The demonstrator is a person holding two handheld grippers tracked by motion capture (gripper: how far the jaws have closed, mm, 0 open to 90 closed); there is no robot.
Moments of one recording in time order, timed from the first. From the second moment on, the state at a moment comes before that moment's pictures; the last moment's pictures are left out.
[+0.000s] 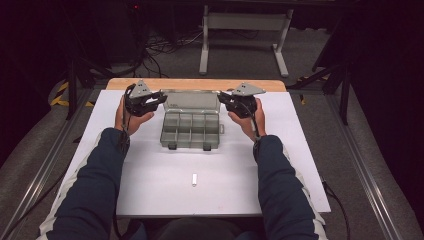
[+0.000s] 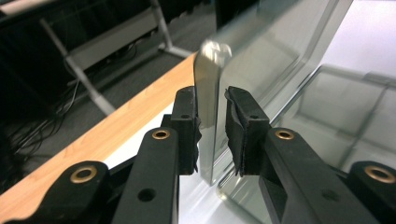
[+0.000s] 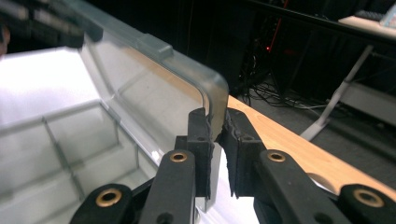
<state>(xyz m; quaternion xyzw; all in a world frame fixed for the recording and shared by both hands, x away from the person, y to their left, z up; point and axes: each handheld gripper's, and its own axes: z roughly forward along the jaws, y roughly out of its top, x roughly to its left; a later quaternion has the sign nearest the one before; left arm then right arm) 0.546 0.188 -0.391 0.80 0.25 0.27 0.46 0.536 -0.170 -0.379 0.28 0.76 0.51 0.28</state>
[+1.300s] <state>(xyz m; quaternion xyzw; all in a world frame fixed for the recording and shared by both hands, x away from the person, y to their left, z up) 0.570 0.178 -0.450 0.78 0.39 0.18 0.46 0.561 -0.165 -0.443 0.42 0.73 0.50 0.21</state>
